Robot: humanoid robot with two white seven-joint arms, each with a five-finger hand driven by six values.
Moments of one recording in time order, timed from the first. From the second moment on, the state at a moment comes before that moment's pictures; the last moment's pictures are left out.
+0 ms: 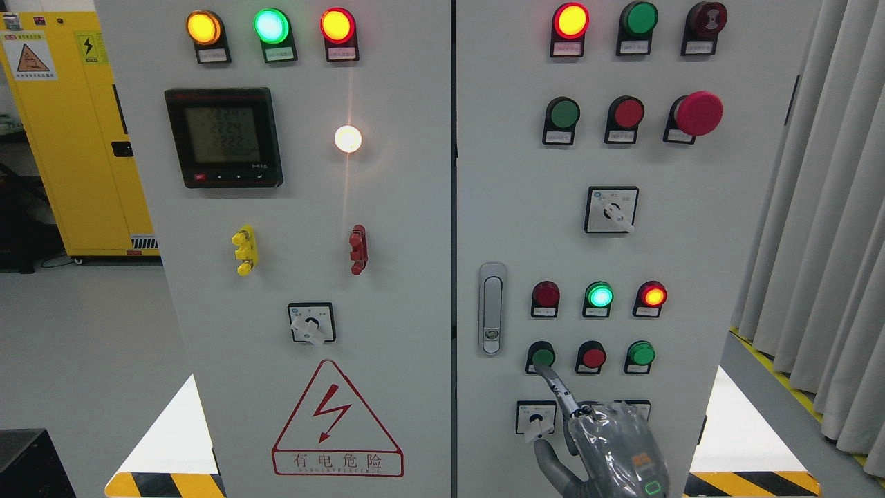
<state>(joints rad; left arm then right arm) 0.06 -0.10 -0.05 -0.10 0.07 -0.13 -0.05 -0.21 0.00 0.05 -1.77 1.20 -0.28 -0.03</state>
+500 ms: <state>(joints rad) 0.06 -0.10 -0.05 -0.10 0.07 -0.13 -0.05 -0.23 0.00 0.04 -1.72 1.19 -0.28 -0.01</state>
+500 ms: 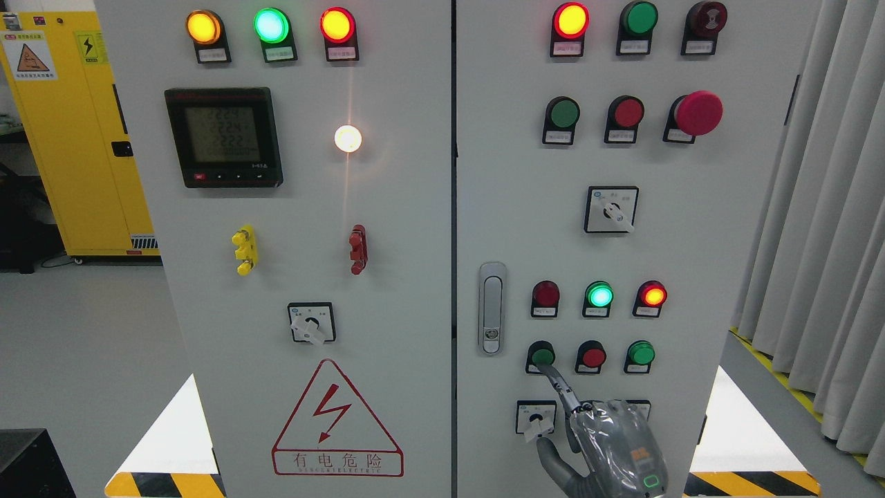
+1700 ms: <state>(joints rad) 0.06 -0.10 -0.05 -0.10 0.07 -0.13 -0.05 -0.22 0.01 0.03 -1.77 1.15 -0.27 -0.02</state>
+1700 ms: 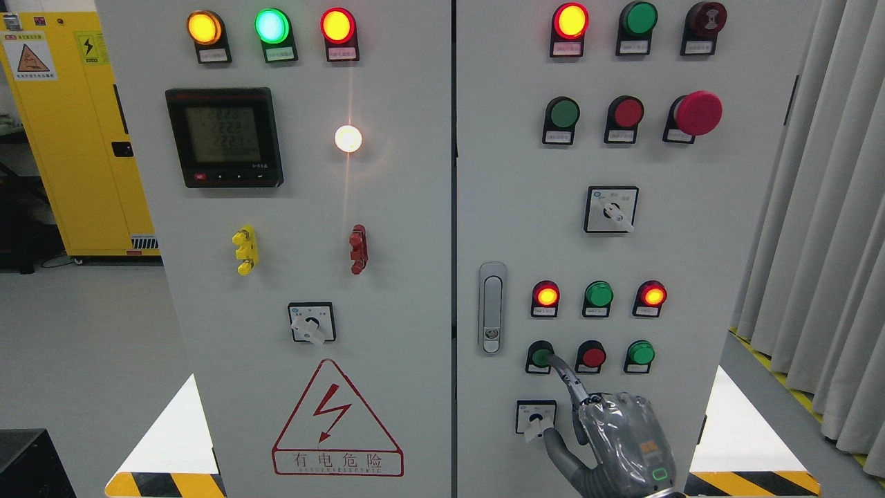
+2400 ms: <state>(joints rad) 0.06 -0.10 -0.05 -0.10 0.07 -0.13 -0.05 -0.10 0.03 0.10 -1.87 0.62 -0.29 -0.05</state>
